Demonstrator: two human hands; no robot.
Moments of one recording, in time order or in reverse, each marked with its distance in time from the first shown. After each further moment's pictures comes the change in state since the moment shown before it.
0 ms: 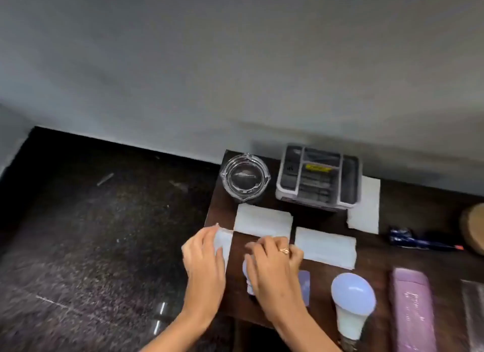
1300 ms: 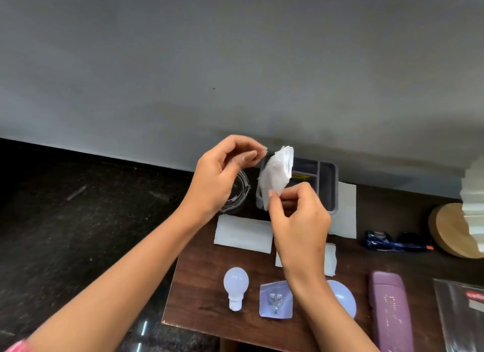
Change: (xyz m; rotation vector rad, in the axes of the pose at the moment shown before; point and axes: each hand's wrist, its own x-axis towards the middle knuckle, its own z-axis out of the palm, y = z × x) left_hand 0.137 0.117 -0.046 -0.870 -0.297 0.287; right_hand 0.066 0.018 -0.089 0.799 0.368 0.359
